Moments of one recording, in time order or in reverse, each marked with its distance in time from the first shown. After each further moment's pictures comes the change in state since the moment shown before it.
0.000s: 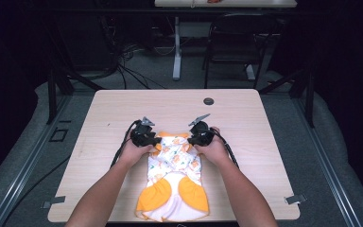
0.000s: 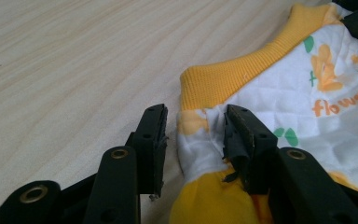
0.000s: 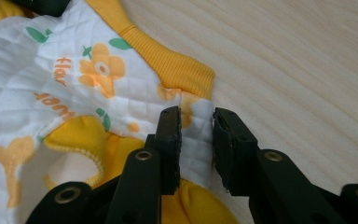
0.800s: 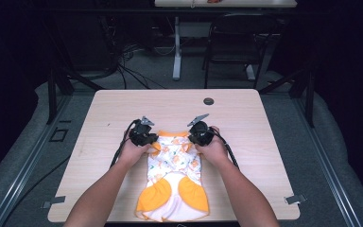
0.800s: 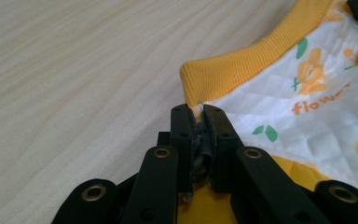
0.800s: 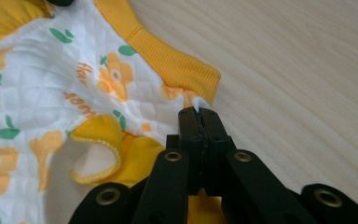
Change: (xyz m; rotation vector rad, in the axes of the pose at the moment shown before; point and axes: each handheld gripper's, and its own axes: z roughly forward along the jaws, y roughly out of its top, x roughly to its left) left arm -0.002 0.004 -0.013 0.000 0.025 0.018; right arm 0.009 0.005 -0.014 -0.032 -0.021 -0.053
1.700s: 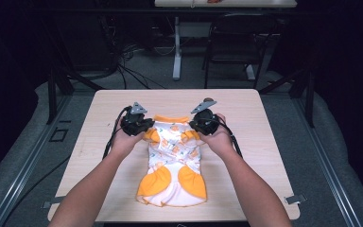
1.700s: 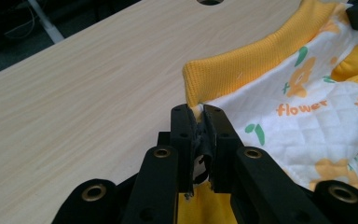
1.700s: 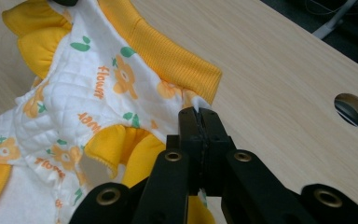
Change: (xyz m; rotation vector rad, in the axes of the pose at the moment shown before) left arm 0.004 0.037 -0.059 -0.158 0.050 0.046; right arm -0.005 0.035 -0.058 -0.122 -0.028 -0.037
